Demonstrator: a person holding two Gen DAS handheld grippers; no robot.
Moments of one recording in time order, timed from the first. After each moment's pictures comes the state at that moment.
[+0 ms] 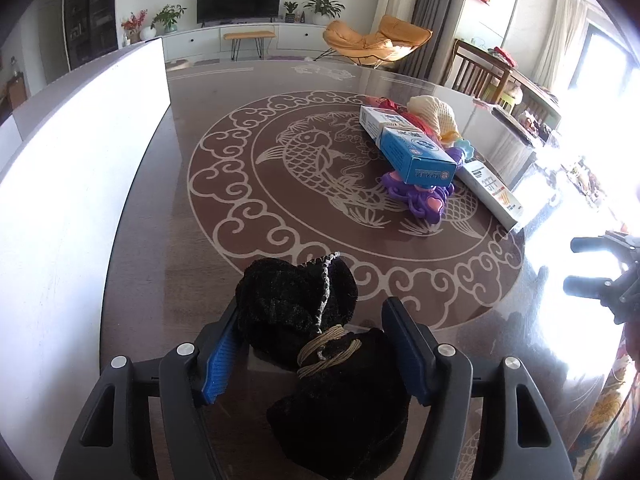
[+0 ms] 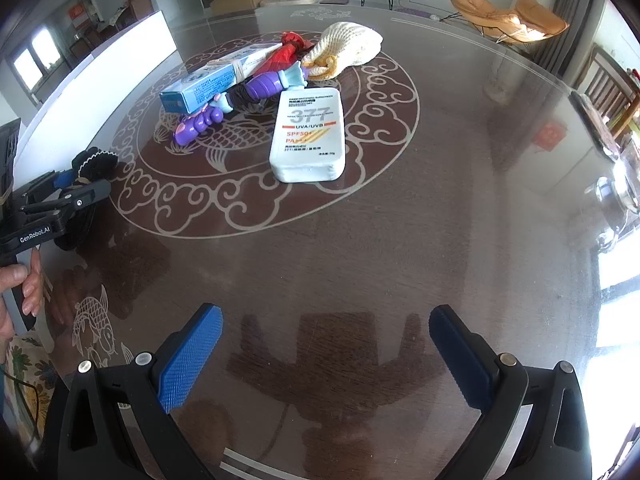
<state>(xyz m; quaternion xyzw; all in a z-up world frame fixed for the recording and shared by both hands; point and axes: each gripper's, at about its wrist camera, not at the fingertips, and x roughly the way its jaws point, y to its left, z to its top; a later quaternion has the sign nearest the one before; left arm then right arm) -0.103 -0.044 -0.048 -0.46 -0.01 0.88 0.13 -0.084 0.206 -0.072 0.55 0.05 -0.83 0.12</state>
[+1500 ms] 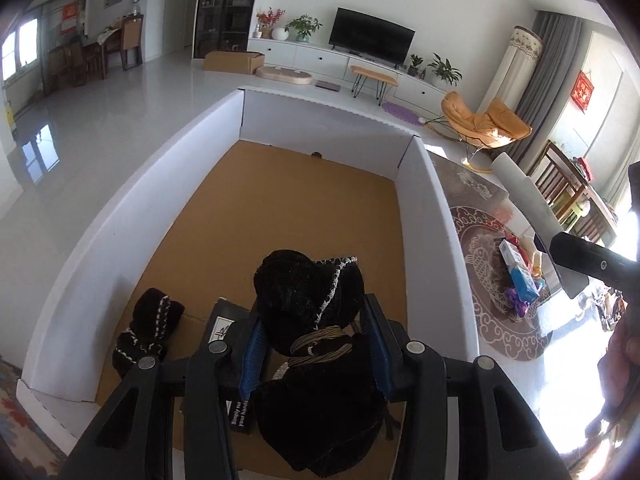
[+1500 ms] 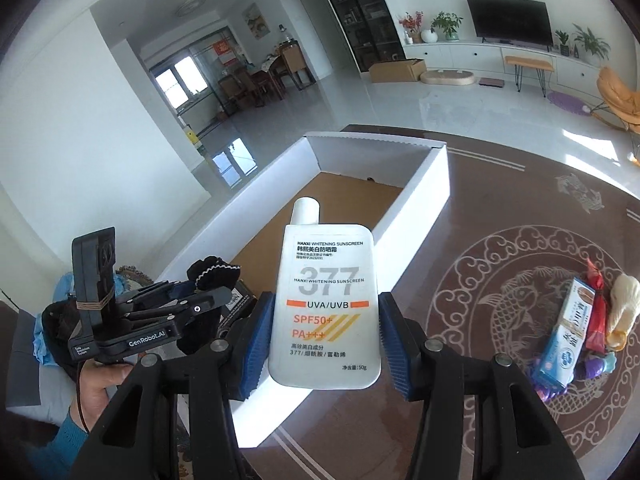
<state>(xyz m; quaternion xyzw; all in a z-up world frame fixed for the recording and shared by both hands) -0.041 -0.300 0.057 -0.43 -0.13 0.89 -0.04 -0.132 -0.102 0.074 0.42 -0.02 -0.81 0.40</state>
